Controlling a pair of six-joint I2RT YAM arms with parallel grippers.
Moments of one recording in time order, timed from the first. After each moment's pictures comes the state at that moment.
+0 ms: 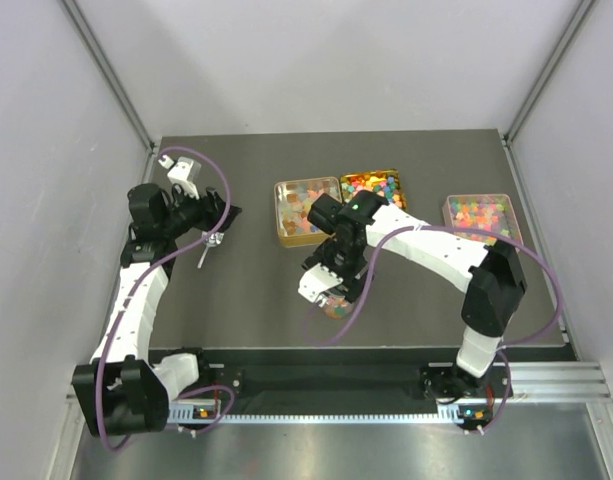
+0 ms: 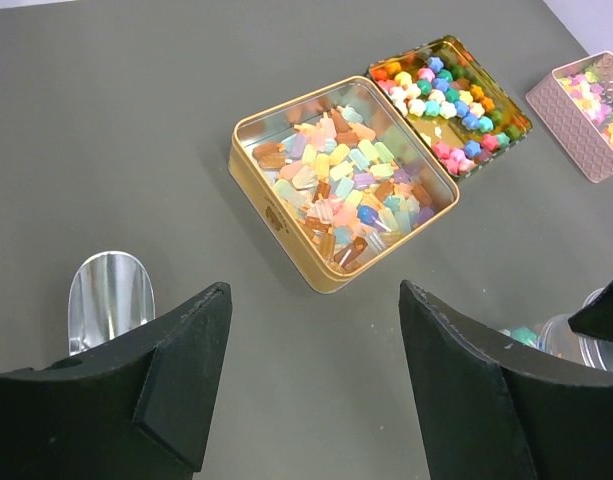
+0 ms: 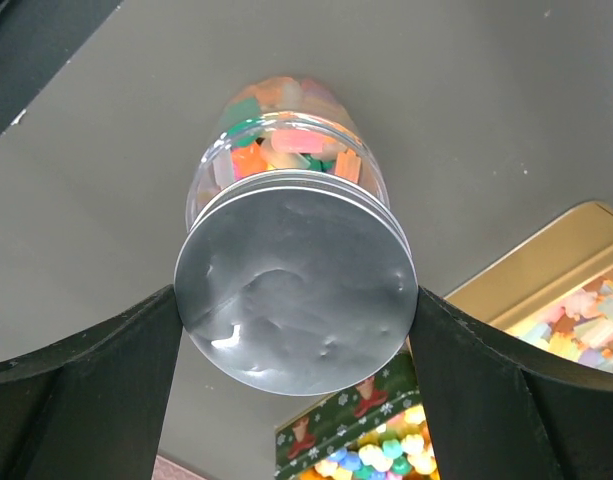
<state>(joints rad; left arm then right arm) 0.10 1.08 0.86 -0.10 0.69 -0.08 0.91 1.76 1.60 -1.32 -0.28 -1.59</state>
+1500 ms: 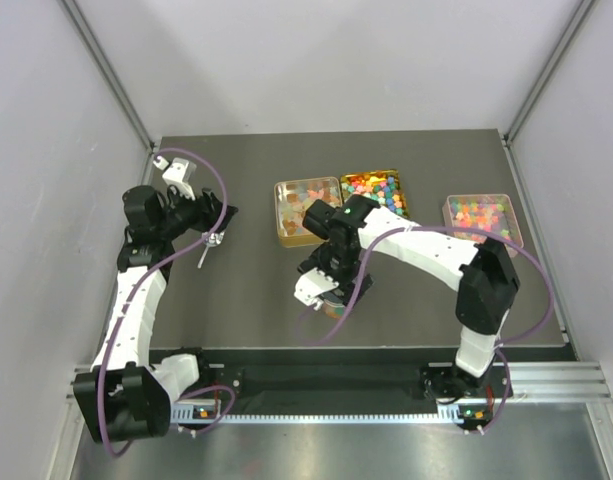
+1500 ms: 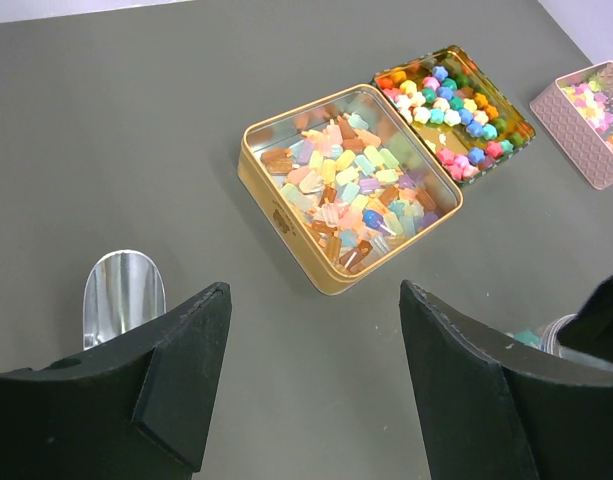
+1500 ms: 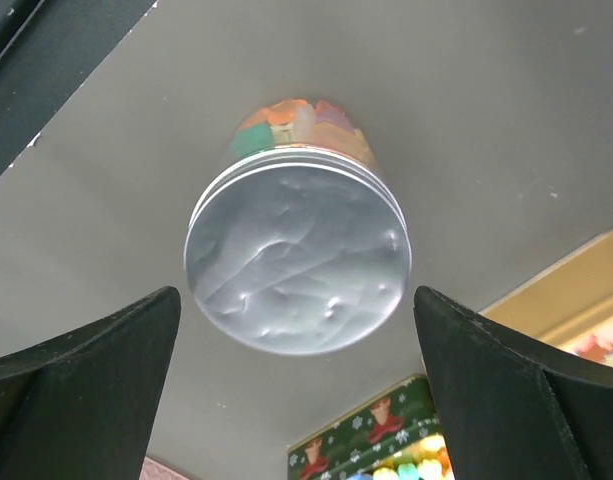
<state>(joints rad) 0.12 1.05 0.85 -0.11 0.69 -0.08 0.93 1.82 1.60 -1.31 -0.28 -1.55</state>
